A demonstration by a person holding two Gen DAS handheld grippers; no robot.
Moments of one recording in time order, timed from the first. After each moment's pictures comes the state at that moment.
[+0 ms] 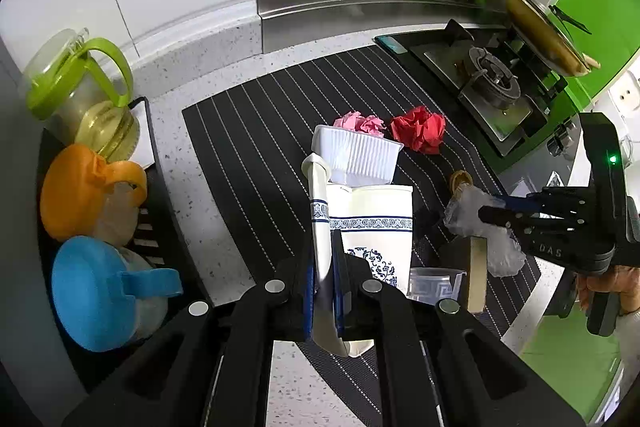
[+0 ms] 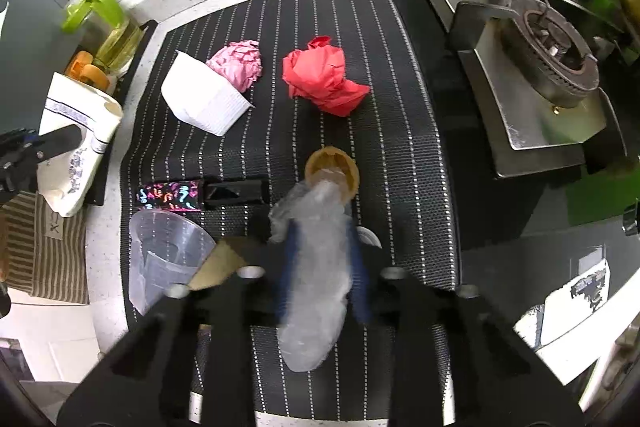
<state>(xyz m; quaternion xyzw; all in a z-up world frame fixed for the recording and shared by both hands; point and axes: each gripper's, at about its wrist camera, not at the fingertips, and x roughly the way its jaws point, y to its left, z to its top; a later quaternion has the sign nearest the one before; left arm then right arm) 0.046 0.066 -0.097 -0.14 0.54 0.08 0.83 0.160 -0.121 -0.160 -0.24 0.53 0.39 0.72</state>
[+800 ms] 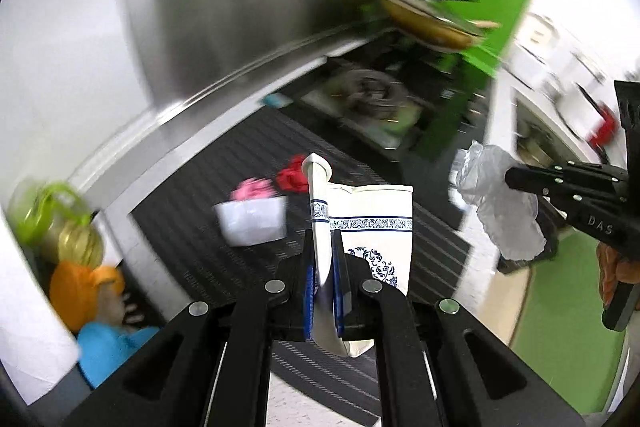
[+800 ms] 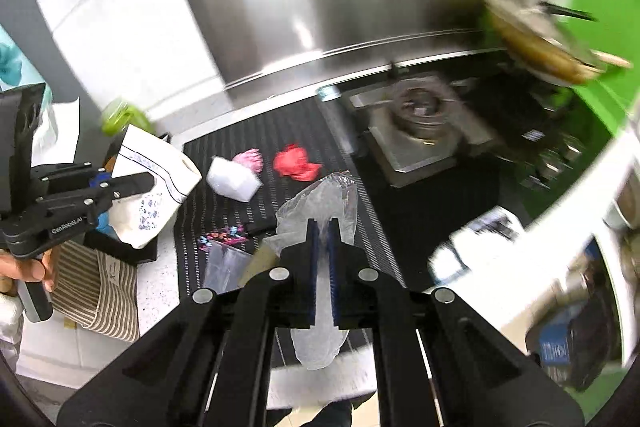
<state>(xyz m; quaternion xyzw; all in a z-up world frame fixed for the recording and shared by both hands) 0.039 -0.005 -0.017 -0.03 0.47 -0.09 0.88 0.065 -0.226 -0.016 -0.12 0.40 0.31 0.85</state>
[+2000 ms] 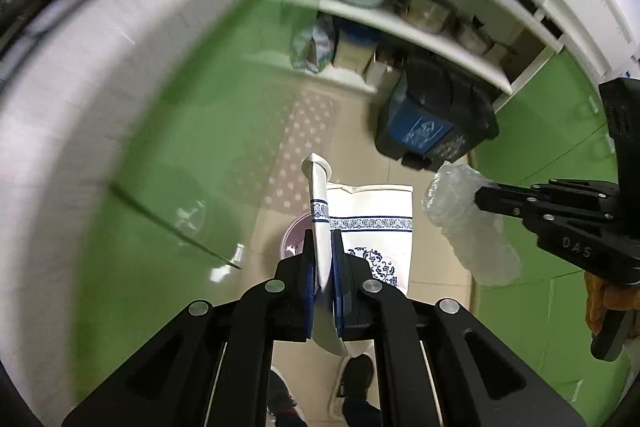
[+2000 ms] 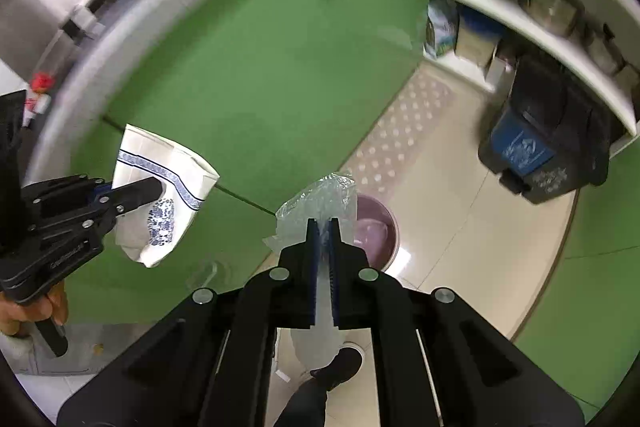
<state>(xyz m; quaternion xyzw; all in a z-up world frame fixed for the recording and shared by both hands) 0.032 -0.382 -0.272 0.06 0.54 -0.28 0.79 0.058 -0.598 -0.295 0.04 0.52 0.09 0.85</state>
